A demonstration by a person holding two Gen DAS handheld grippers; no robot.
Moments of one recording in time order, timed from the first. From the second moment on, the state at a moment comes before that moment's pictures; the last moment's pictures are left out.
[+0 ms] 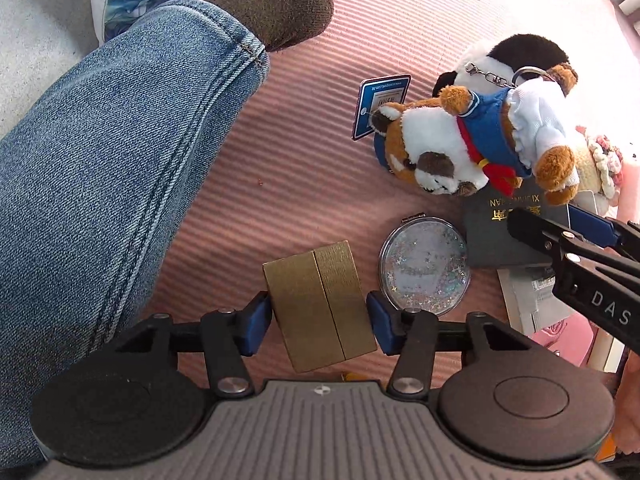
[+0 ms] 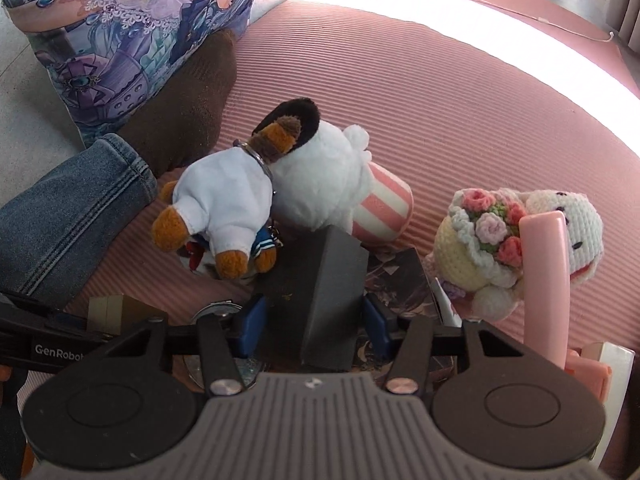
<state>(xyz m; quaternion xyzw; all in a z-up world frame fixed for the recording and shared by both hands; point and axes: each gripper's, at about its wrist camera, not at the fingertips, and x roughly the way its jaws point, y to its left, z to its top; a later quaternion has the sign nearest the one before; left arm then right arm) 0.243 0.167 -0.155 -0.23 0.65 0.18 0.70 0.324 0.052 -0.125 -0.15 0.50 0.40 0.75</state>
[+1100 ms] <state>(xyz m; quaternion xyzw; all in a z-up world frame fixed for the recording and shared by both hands) 0.217 0.123 -0.108 -0.12 0.60 0.14 0.78 0.257 0.018 -0.048 -0.09 0.46 0.37 0.80</state>
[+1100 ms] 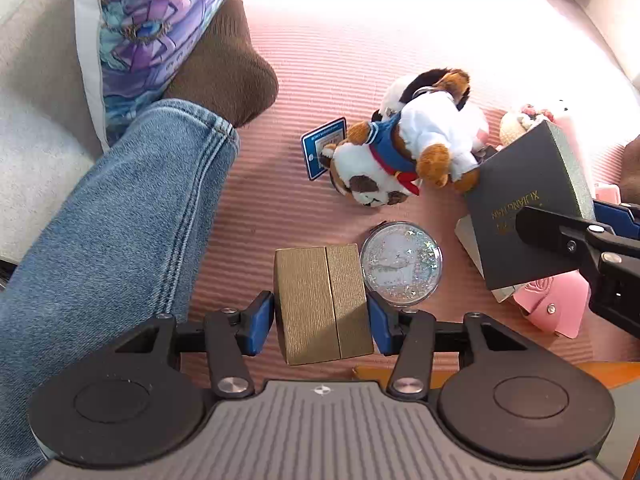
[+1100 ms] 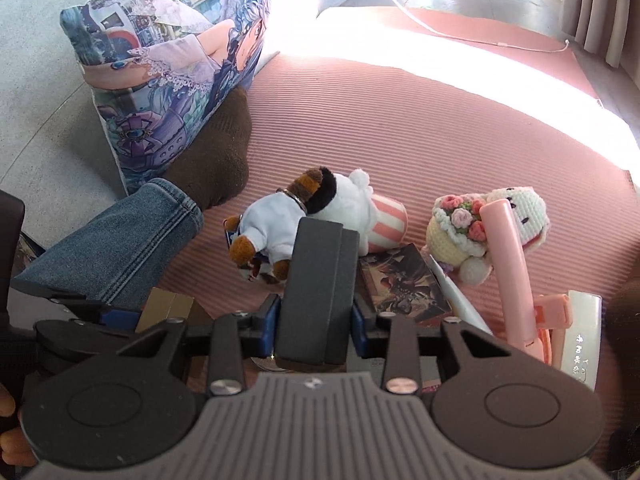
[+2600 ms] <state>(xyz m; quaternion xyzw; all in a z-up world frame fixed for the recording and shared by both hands) 0.161 0.076 -0.090 -0.08 0.59 0.03 0.80 0.142 -0.066 -0.092 -0.06 0.53 0.30 0.79</state>
